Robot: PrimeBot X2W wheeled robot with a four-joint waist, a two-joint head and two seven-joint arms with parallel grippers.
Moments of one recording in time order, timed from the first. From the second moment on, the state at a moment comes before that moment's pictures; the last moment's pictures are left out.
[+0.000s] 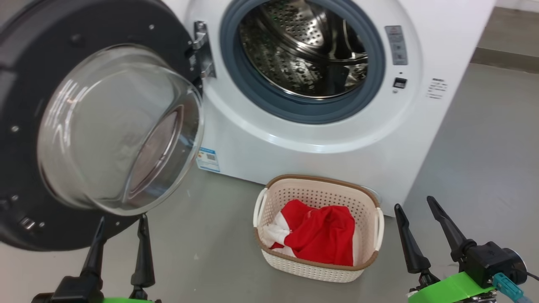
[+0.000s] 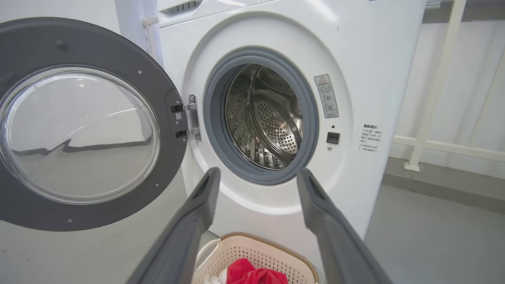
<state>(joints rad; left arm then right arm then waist) 0.00 0.07 -0.01 0.04 -0.17 0.06 -0.23 0.04 -0.04 0.02 0.11 0.18 0.12 -0.26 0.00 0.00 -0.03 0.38</state>
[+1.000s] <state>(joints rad) 0.00 0.08 0.04 -0.07 -0.21 0.11 -0.24 0.04 -0.04 0.01 0.10 0.22 0.12 -0.26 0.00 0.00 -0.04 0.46</state>
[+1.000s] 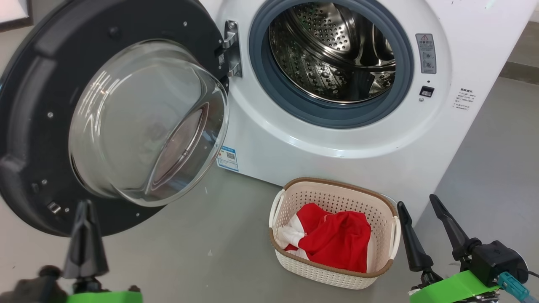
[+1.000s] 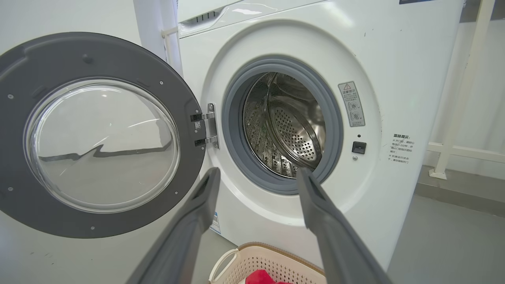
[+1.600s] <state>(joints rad) -0.36 0.10 0.37 0.00 -0.73 0.08 -0.15 0.04 -0.04 0.01 0.11 0.22 0.12 -0.26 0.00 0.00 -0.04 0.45</state>
